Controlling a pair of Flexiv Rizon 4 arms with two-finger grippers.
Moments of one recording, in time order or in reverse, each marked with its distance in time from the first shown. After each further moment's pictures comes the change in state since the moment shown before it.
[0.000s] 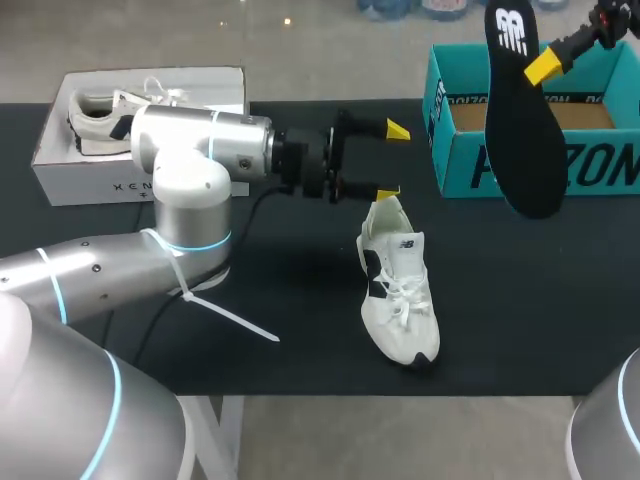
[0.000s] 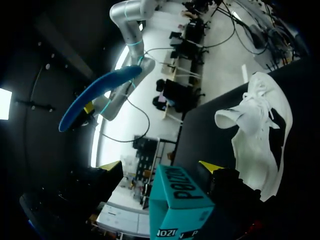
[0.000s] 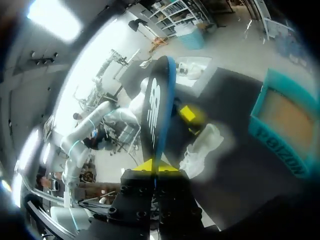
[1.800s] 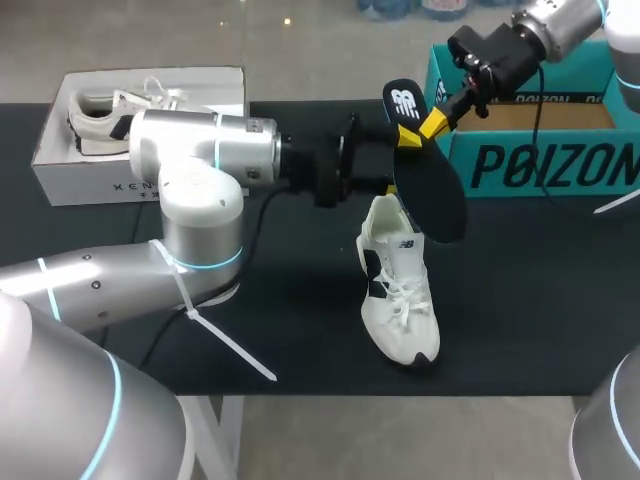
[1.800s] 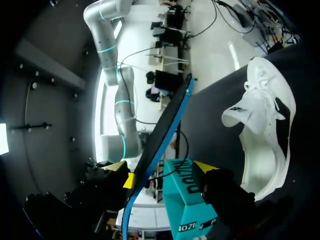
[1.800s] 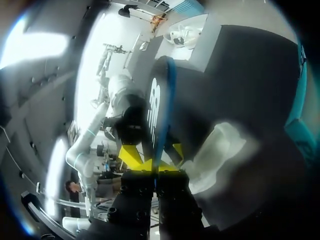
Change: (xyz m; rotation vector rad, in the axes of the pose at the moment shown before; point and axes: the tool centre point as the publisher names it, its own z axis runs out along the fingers) left arm -0.015 -0.020 0.010 -0.094 0.020 0.190; right arm -0.098 0.049 0.145 0.200 0.244 0.183
